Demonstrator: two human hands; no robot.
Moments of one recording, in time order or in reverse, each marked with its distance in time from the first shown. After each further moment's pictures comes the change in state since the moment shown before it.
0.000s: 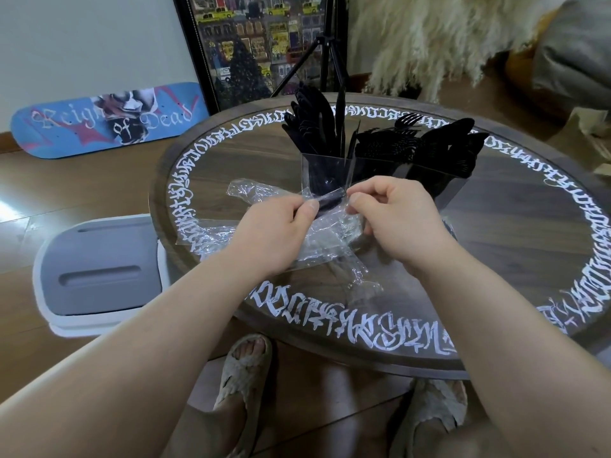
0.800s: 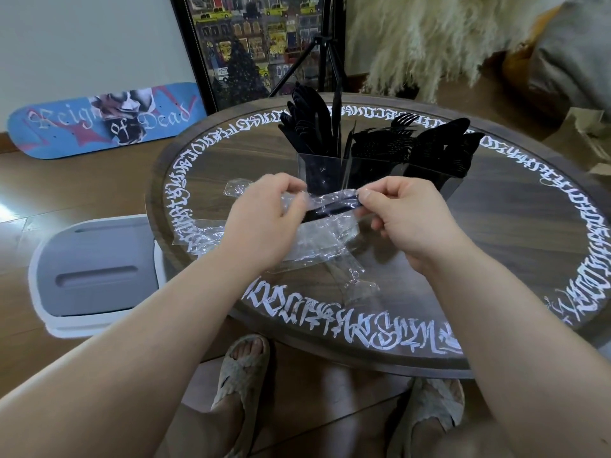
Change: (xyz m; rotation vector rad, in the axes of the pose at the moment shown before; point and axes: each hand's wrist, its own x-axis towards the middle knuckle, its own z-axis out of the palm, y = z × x) left_hand 0.003 -0.002 -0.002 -0.045 0.191 0.047; right_hand 0.003 0.004 -0.010 0.232 0.015 0.117
